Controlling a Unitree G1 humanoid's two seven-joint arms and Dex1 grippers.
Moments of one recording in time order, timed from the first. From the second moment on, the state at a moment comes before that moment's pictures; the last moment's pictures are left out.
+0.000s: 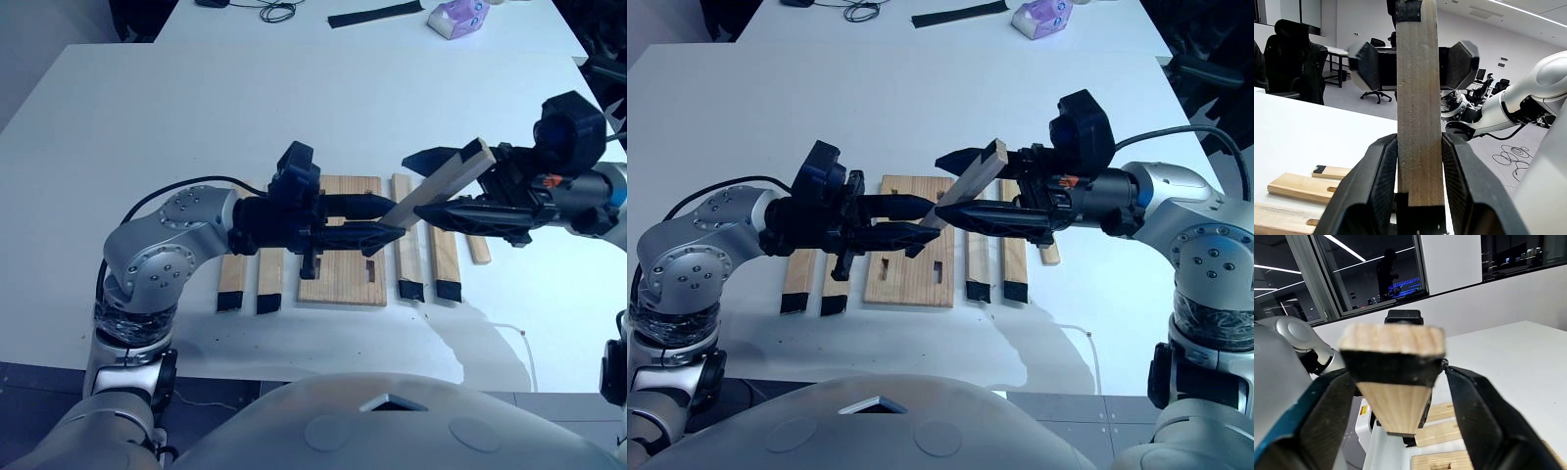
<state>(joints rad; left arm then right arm) -0.29 0.51 -0.08 -0.58 -1.04 0.83 -0.86 -0.29 -0.77 -0.19 -0.51 1.29 0.92 0.95</state>
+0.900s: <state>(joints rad) -0.29 0.52 -0.12 -0.57 -0.91 0.76 -0.90 -0.28 -0.82 -0.16 -0.52 1.20 0.88 0.98</state>
